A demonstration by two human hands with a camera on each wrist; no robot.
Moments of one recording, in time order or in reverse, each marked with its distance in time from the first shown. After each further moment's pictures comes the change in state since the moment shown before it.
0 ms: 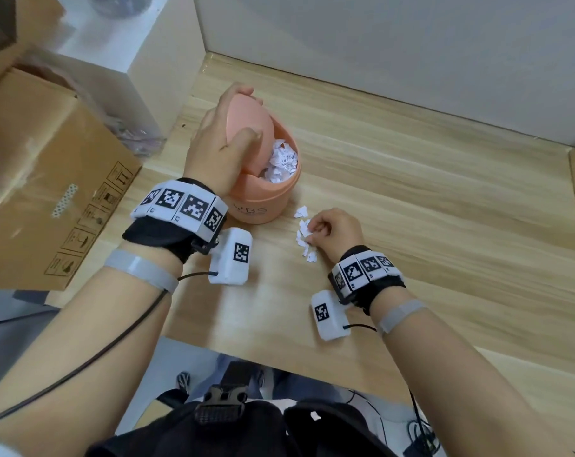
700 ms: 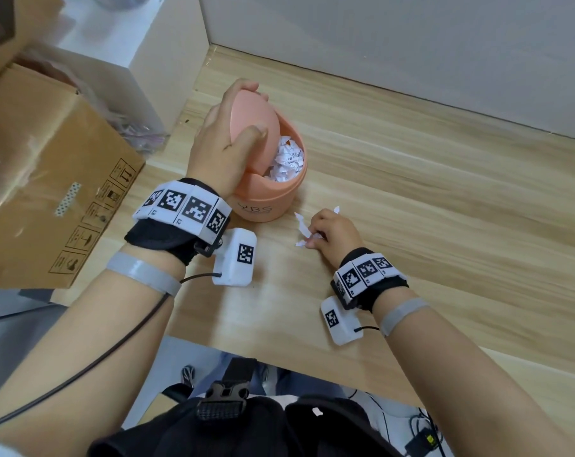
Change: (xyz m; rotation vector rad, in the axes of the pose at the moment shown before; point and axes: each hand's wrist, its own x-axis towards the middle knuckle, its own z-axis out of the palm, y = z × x) left_hand 0.001 -0.001 0.000 0.025 0.000 0.036; right_hand 0.005 0.008 0.009 -0.159 -0.204 -0.225
